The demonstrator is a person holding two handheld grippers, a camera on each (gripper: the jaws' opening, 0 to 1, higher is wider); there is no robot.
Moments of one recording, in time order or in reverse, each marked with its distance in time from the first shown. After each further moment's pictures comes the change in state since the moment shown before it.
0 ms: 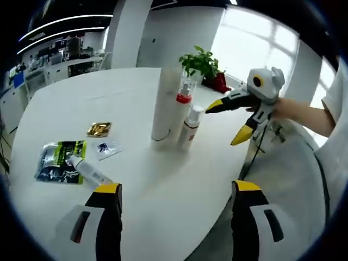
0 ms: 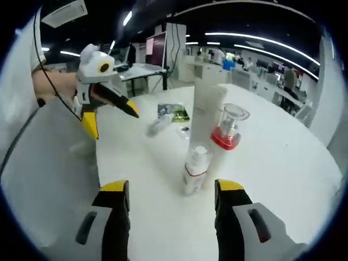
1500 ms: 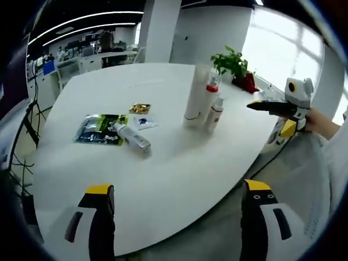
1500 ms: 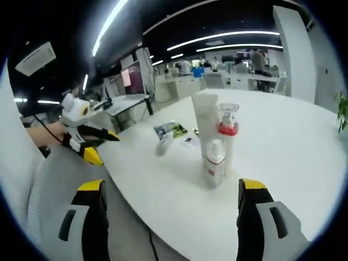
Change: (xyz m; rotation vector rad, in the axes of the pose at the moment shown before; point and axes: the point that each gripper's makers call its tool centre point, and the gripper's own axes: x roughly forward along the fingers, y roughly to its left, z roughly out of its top) left arm -0.064 0.022 -0.044 -0.081 0.026 0.248; right arm -0.027 0.043 0.004 0.316 -0.140 -0.103
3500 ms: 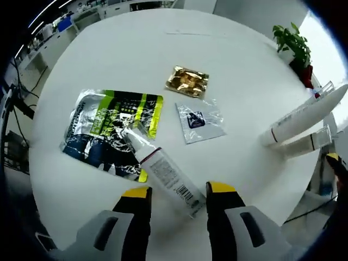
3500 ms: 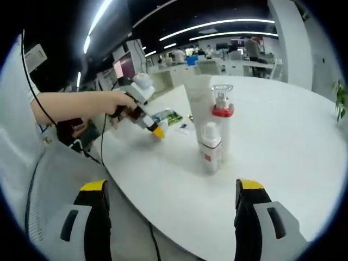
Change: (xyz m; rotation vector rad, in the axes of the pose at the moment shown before) left arm 0.144 0.093 0.027 -0.167 0.454 0.210; right arm 0.004 -0.007 -0.021 0.056 0.081 -0.024
